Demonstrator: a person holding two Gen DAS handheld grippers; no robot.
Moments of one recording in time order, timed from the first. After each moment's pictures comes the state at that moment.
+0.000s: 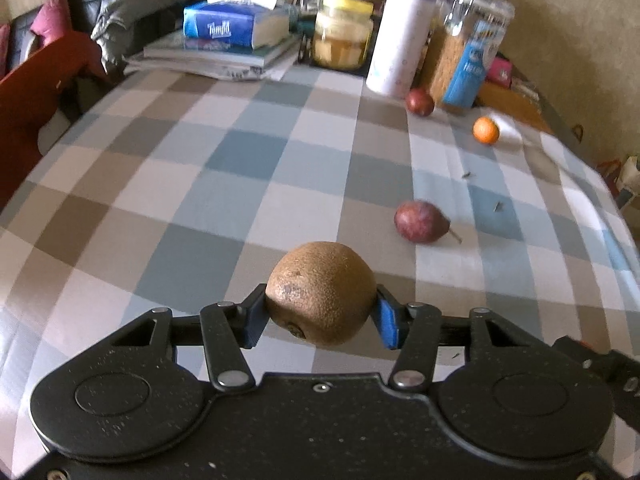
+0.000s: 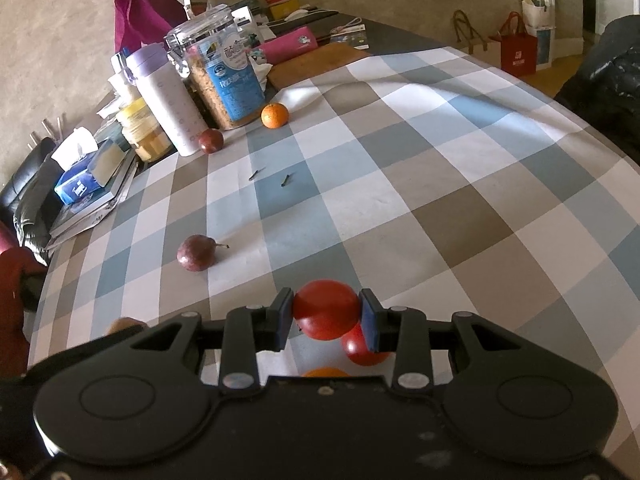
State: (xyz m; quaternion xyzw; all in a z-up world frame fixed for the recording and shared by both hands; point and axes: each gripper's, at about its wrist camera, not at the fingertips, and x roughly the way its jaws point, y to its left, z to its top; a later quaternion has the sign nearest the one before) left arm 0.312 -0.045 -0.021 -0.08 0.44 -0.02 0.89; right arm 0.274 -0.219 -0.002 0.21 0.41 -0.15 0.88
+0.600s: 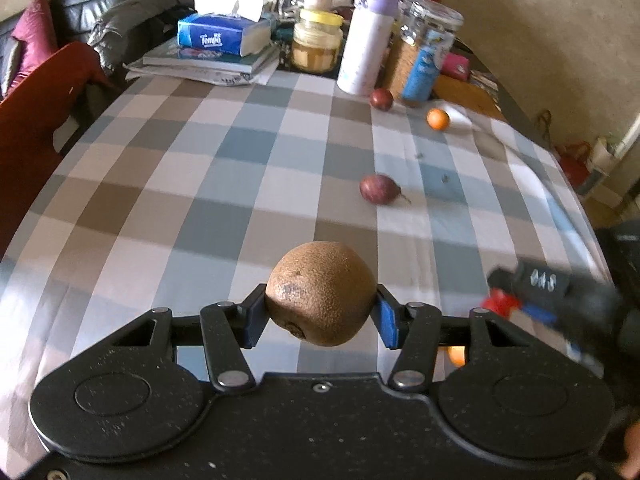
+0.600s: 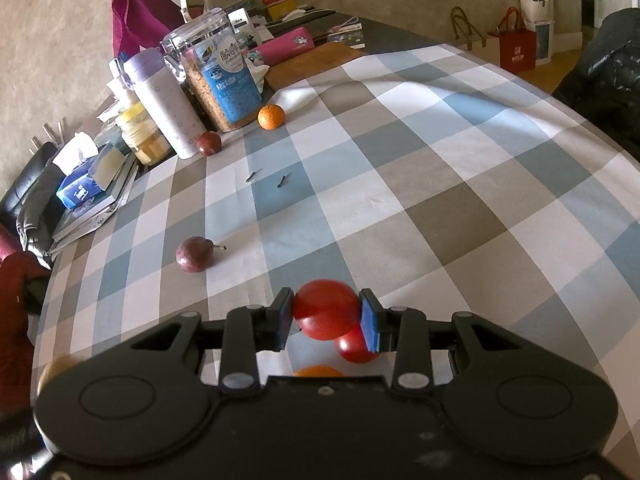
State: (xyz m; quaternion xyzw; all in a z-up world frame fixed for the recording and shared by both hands) left arm 0.245 -0.027 0.026 -0.07 0.46 -0.07 0.88; right arm 0.268 -0.225 0.000 0.22 0.40 -0.15 0.88
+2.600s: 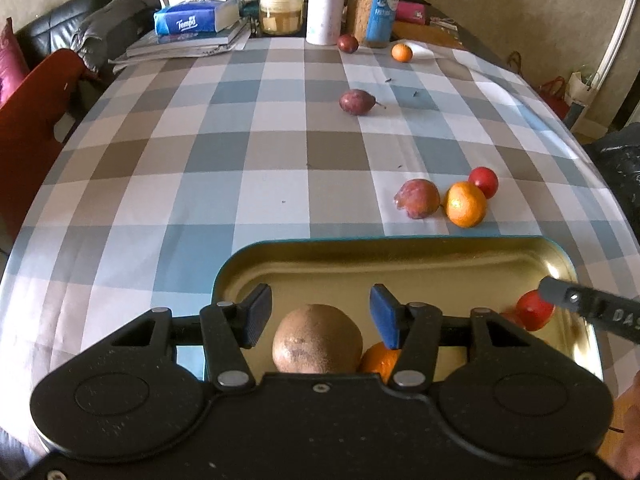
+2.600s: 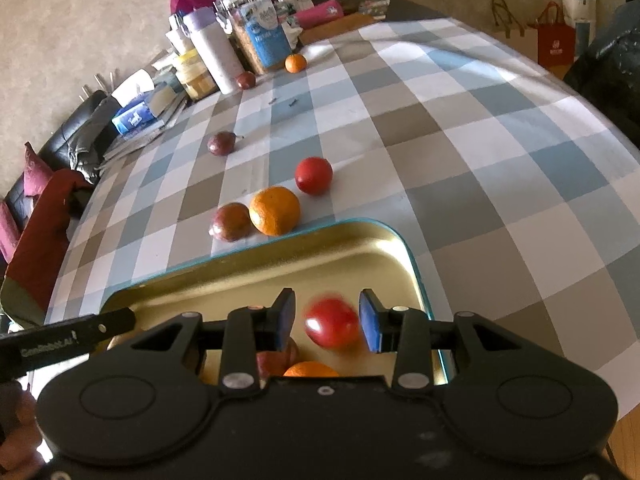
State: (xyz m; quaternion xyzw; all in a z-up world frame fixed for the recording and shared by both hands) left arm 0.166 -0.025 0.004 0.01 0.47 -0.11 0.88; right arm 0.117 -0.231 0.003 0.19 0.43 -0.06 0.88
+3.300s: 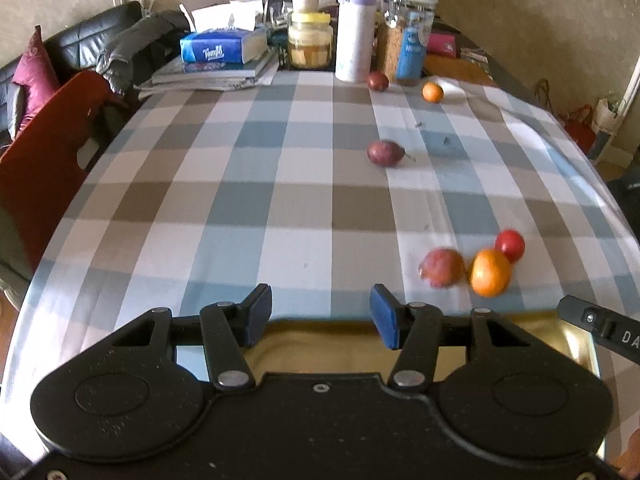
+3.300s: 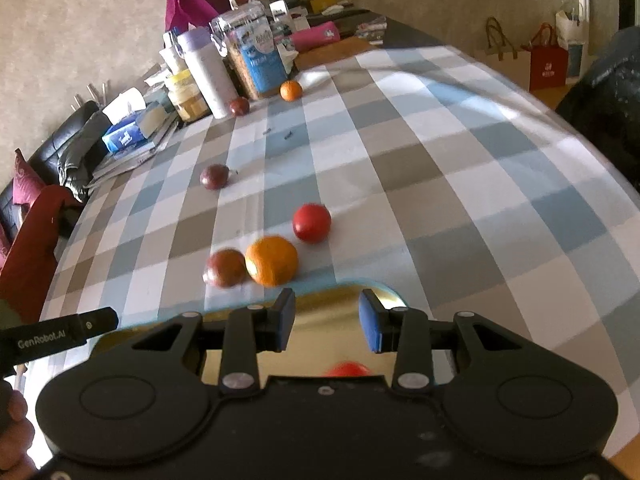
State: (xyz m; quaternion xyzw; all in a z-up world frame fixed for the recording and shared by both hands) left arm 0.199 -0.031 0.026 0.00 0.44 -0.06 0.90; right arm 0.152 -0.233 0.016 0.17 0.41 -0.08 0.89
